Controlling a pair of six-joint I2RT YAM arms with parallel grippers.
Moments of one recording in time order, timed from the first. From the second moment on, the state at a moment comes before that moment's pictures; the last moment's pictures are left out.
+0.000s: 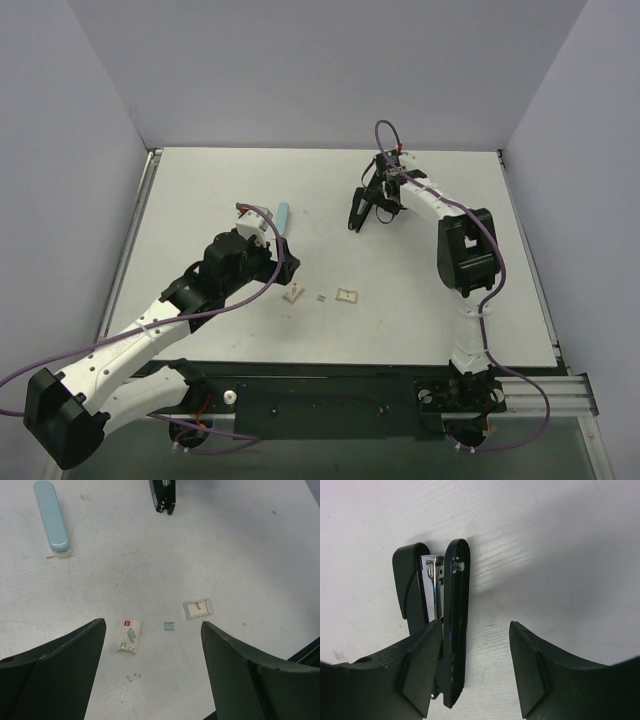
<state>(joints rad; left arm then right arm) -0.68 0.97 0.74 -0.19 -0.07 -0.39 0.32 2.16 1.67 -0.44 0.24 0.69</state>
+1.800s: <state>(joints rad) -0.68 0.93 0.73 -0.15 0.05 -0.52 0.38 1.57 1.10 -0.22 0.17 0.66</state>
